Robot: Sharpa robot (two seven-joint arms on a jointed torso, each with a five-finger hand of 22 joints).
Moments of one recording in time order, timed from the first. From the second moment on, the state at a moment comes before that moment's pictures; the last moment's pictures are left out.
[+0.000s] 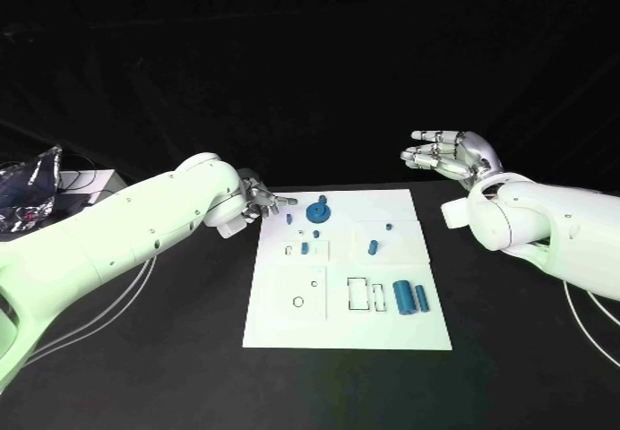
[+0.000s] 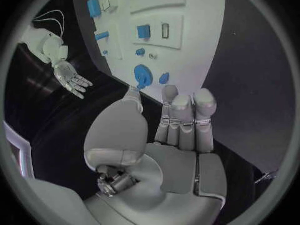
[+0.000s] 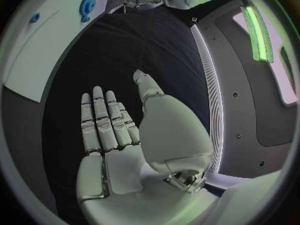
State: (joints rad) left arm 1.25 -0.53 0.17 1.08 -1.04 0.05 -0.61; left_hand 1.11 -0.08 -0.07 0.29 0.05 0.86 0.07 0.55 0.65 1.10 0.00 0.90 0.68 1.36 -0.06 1.11 1.02 0.09 1.23 -0.05 1.08 1.26; right arm 1.34 -0.81 -0.11 1.29 -0.29 -0.47 0.37; right_hand 1.34 -0.05 -0.01 -0.03 0.41 0.68 0.19 0.05 0.05 0.93 0.20 0.06 0.06 0.98 0.18 0.06 0.06 0.06 0.74 0.20 0.07 0.06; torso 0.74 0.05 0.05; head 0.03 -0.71
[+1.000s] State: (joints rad) left arm 1.25 -0.46 0.16 0.97 -1.05 0.07 -0.58; left_hand 1.11 -0.12 0.12 0.29 0.05 0.84 0.05 0.68 0.66 1.10 -0.01 0.92 0.66 1.35 -0.06 1.15 1.01 0.09 1.23 -0.05 1.07 1.29; right arm 1.36 -0.82 -0.10 1.30 -0.28 -0.47 0.37; right_hand 1.34 -0.05 -0.01 -0.03 0.41 0.68 0.19 0.05 0.05 0.93 0.20 0.06 0.06 0.98 0.18 0.06 0.06 0.06 0.74 0.20 0.07 0.06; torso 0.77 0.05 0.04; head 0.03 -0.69
